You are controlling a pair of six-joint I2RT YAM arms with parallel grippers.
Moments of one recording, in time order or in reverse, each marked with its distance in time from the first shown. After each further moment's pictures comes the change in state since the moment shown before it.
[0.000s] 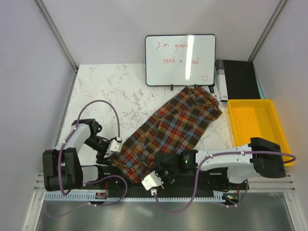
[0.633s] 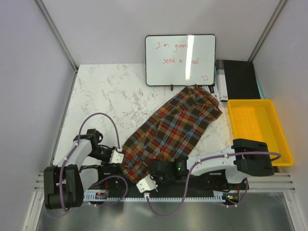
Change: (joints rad) left arm 0.002 -0.192 -0.283 0.265 0.104 0.032; right arm 0.103 0.140 -0.029 0.166 0.213 0.071
